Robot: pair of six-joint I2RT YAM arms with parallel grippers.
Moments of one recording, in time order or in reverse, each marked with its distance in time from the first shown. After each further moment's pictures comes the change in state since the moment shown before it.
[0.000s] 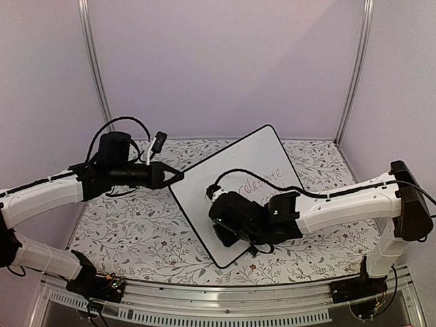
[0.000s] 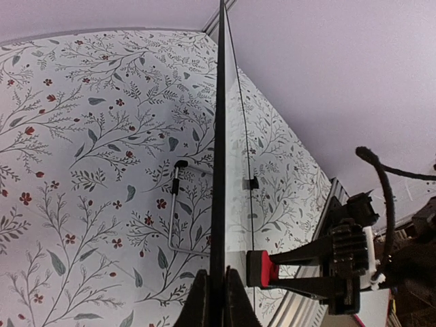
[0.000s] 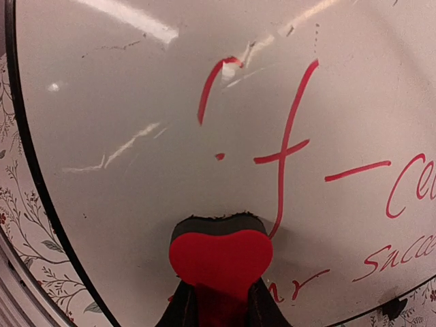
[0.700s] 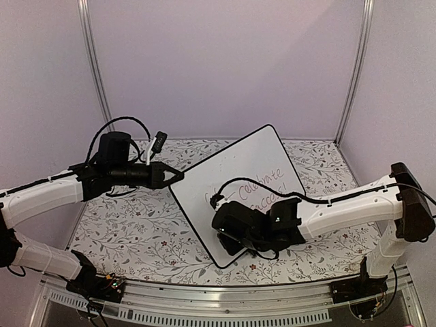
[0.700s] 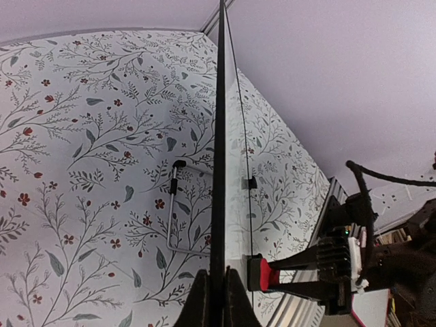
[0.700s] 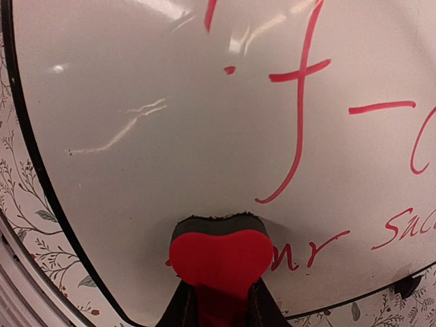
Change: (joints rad) left arm 0.000 0.000 0.000 0.003 0.007 0.000; right arm 0.027 -0.021 -0.061 -0.033 -0.035 0.055
